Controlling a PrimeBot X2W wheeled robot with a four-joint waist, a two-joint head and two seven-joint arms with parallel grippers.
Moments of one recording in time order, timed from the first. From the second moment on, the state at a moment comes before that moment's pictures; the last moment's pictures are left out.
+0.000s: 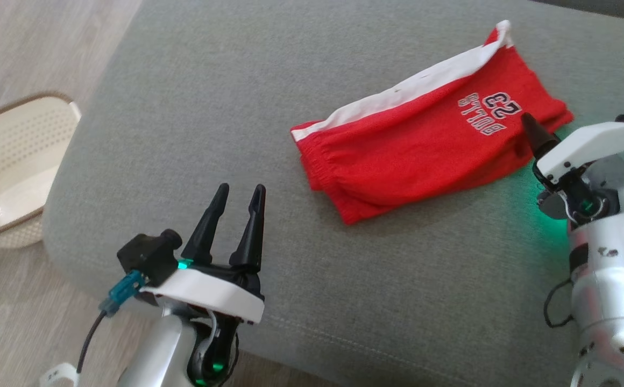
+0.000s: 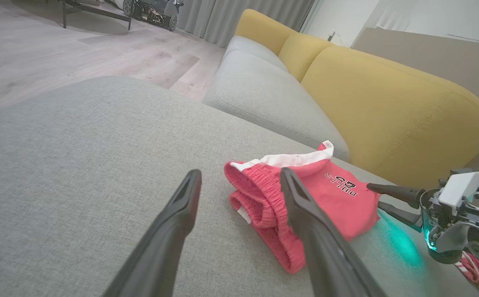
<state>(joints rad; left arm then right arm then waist) -0.15 0.04 -0.38 0.17 -0.50 -0.04 -0.25 -0.72 -0.07 -0.33 0.86 0.45 0.13 0.41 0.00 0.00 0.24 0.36</state>
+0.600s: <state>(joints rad) -0.20 0.04 -0.41 0.14 -0.51 -0.03 -0.25 -0.91 -0.08 -0.49 1.05 0.19 0.13 0.37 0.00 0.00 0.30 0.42</state>
